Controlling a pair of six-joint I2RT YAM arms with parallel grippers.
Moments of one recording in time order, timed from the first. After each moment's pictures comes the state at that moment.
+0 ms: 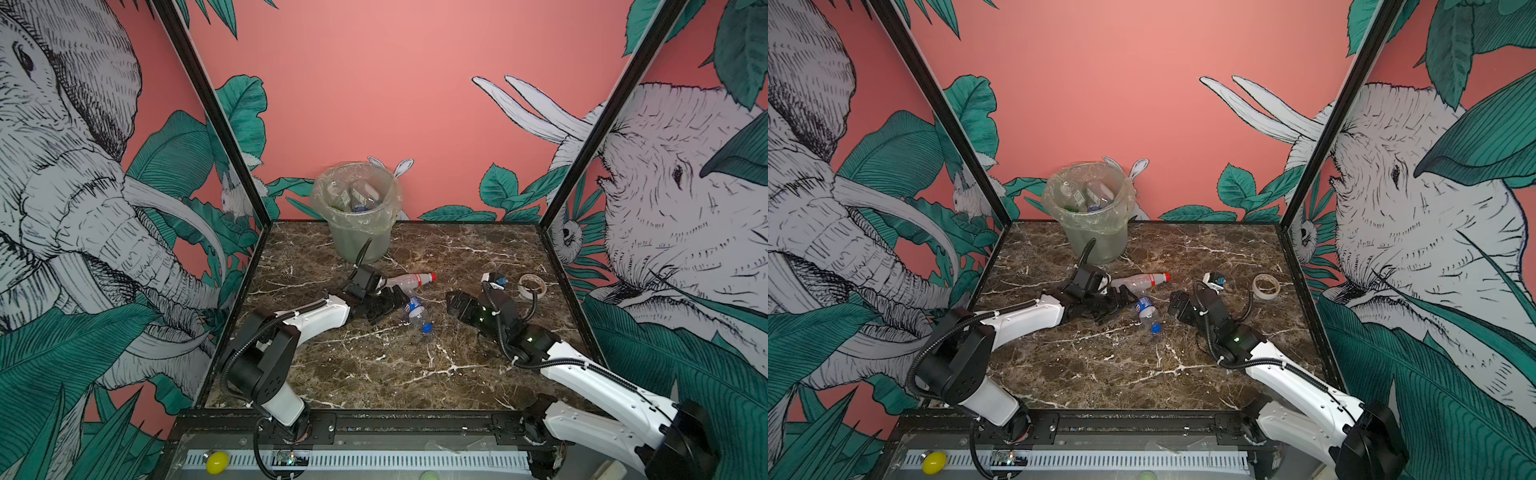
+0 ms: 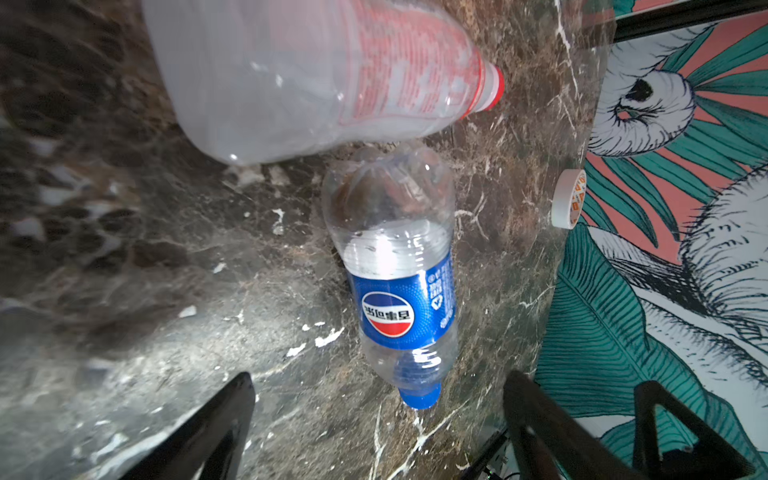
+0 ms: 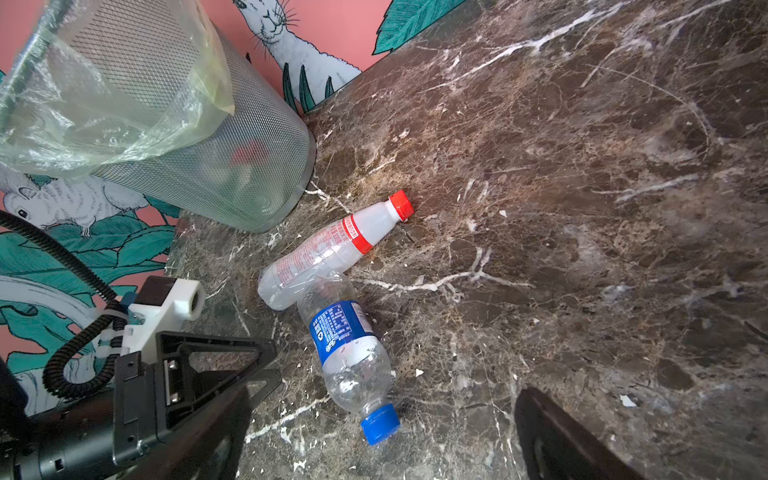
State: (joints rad) left arm -0.62 1.61 0.89 -0.14 0.38 -0.99; right arm 0.70 1.00 0.66 -0.24 0.28 0.86
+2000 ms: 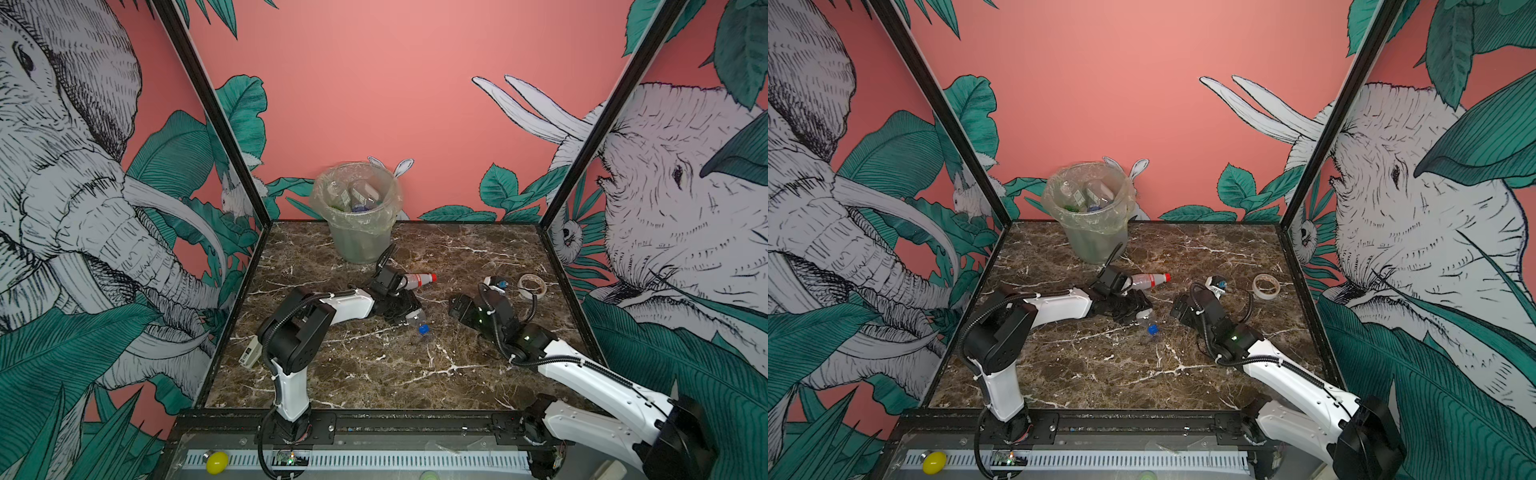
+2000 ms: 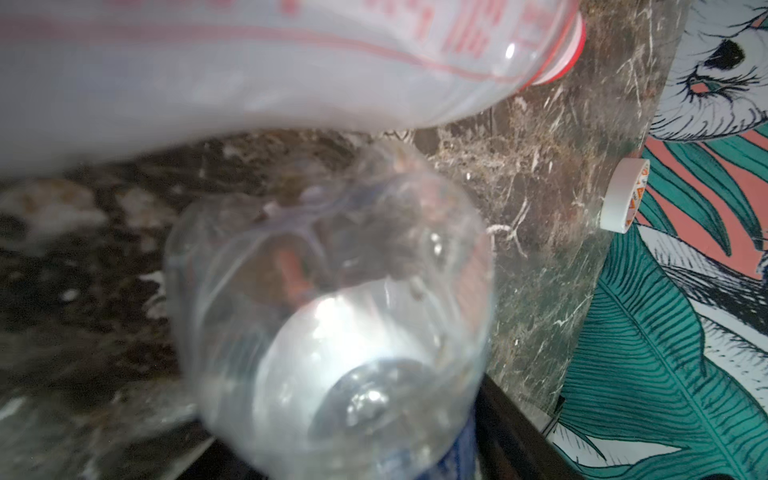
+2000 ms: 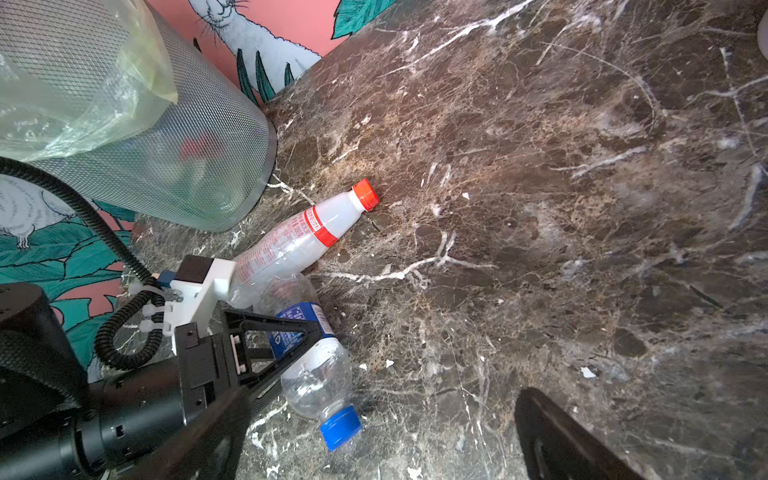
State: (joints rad) left arm -0.69 1.85 1.05 -0.12 0.35 -1.01; right arm 0.70 1.02 0.66 -0.31 0.32 0.91
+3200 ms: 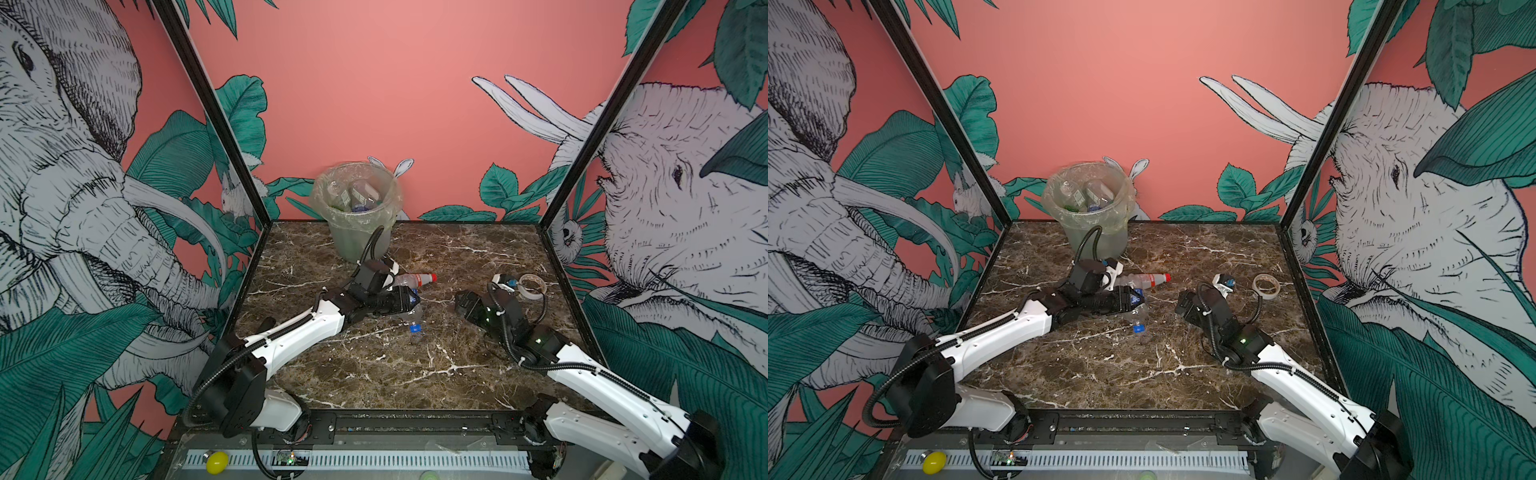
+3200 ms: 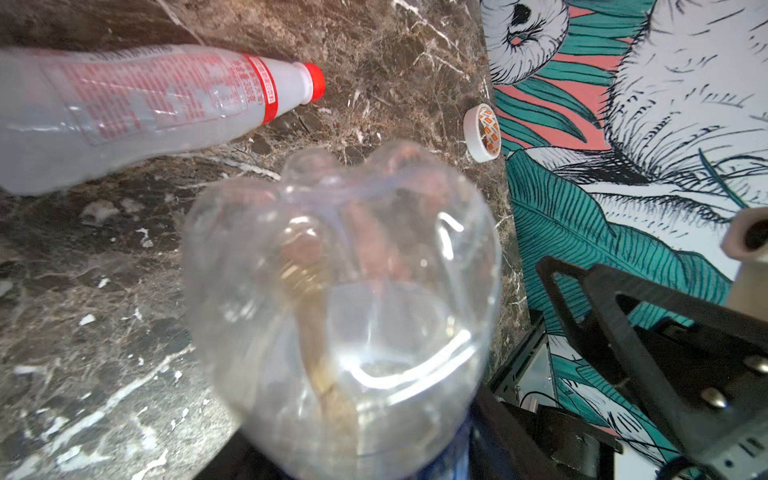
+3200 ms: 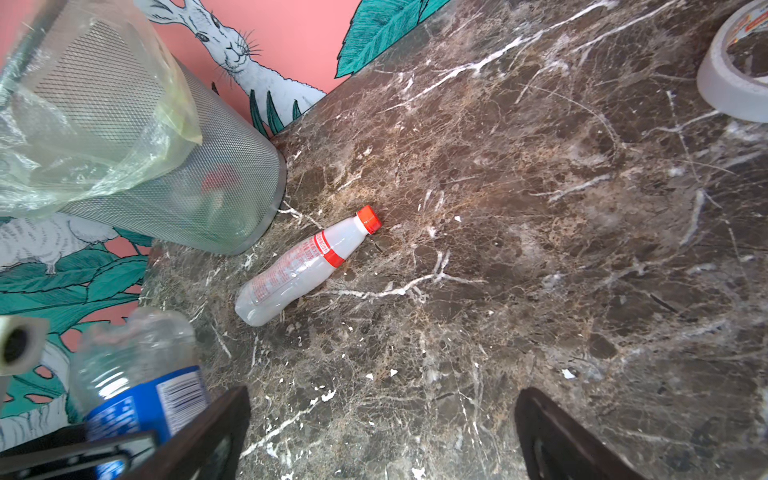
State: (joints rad) left arm -0.72 1.38 0.97 -0.27 0.33 -0.76; right arm 0.70 0.95 0.70 -0.37 0.36 0.93
